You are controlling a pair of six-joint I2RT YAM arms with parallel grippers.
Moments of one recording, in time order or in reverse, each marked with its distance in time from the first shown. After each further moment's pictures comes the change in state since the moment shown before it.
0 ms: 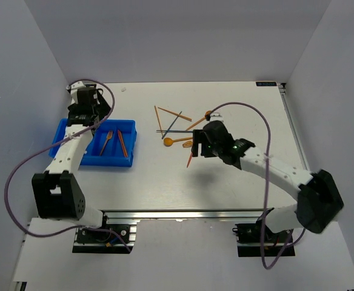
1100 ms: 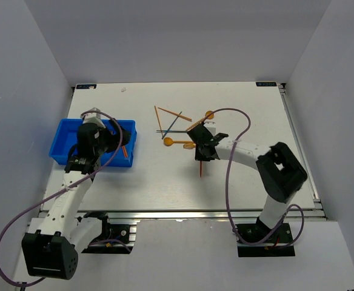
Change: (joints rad) left arm -0.053 -0.548 -0.463 0.048 0.443 -0.009; right arm -0.006 0.483 0.190 -0.130 0.159 0.218
